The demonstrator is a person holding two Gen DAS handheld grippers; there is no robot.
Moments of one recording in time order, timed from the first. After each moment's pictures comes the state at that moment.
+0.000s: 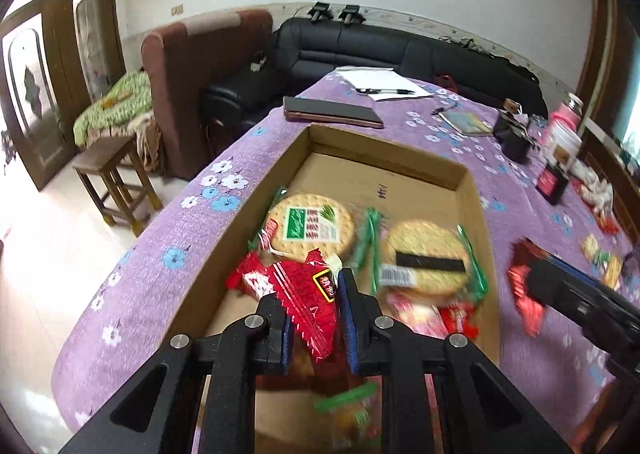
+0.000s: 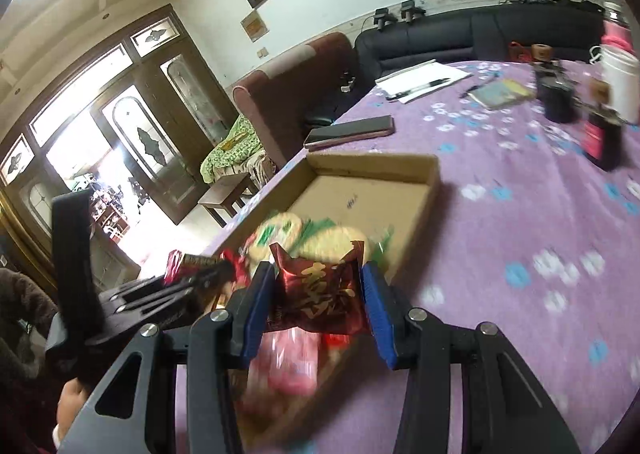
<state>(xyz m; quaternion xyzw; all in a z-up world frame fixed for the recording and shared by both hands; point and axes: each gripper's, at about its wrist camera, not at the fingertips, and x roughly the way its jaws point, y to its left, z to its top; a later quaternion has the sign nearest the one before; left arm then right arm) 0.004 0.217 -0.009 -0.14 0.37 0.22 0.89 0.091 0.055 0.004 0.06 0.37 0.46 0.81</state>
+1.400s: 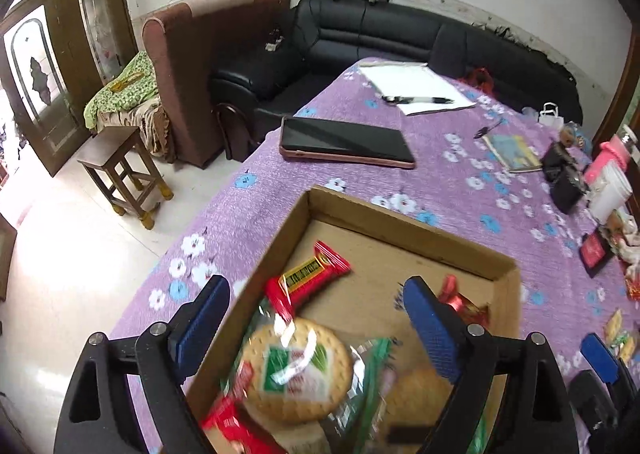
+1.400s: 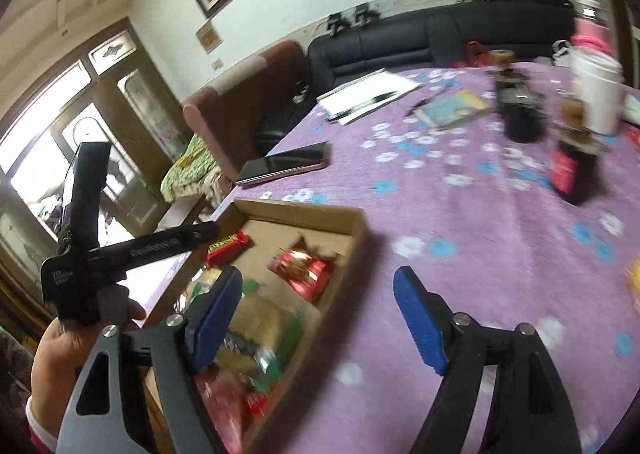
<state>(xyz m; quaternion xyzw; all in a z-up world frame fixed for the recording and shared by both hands) 0.119 0.256 0.008 -0.14 0.42 0.26 0.86 0.157 0.026 0.011 0.07 0.38 0.38 0.84</state>
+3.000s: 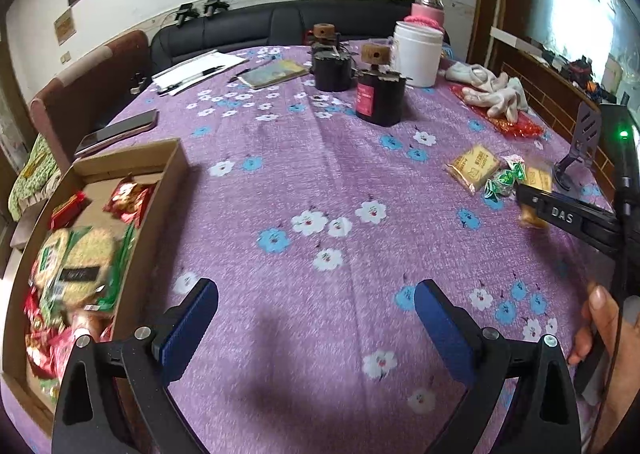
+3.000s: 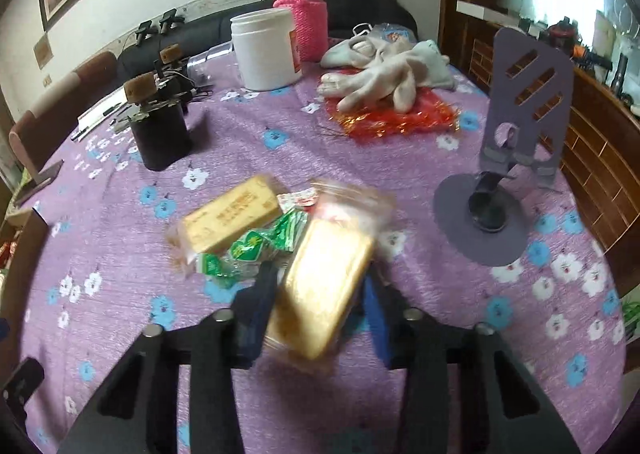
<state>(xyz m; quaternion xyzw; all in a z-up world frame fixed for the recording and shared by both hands) 0.113 -0.020 -0.030 -0.02 0.43 0.07 0.90 0.225 -0.226 -0.053 0.01 0.41 0.07 0.91</state>
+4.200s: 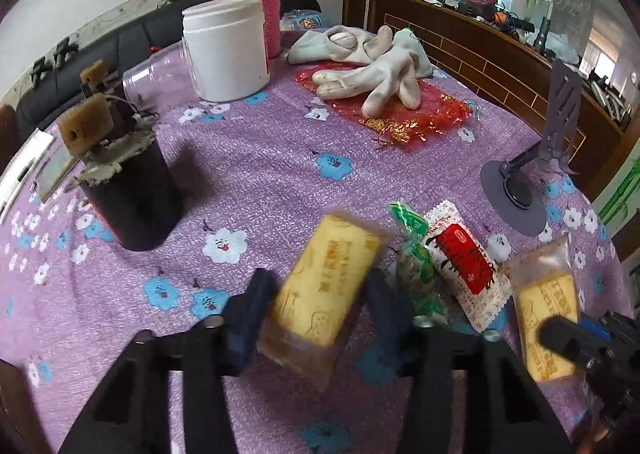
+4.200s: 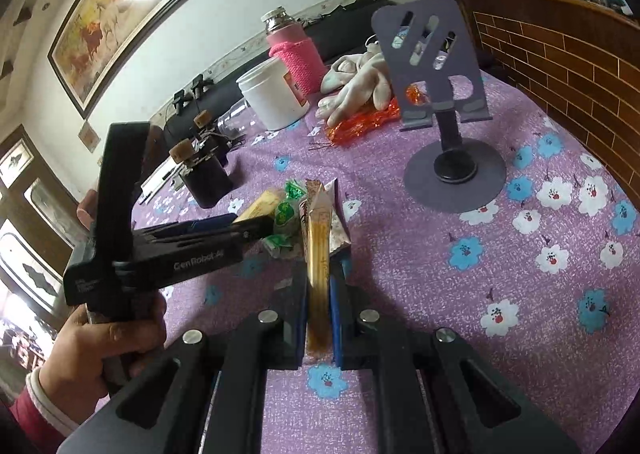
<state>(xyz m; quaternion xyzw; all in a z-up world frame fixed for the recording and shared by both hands) 0.282 -0.137 -0.053 0.07 0.45 -0.13 0.88 0.180 -0.301 -0.050 0.19 0.36 0.17 0.90</state>
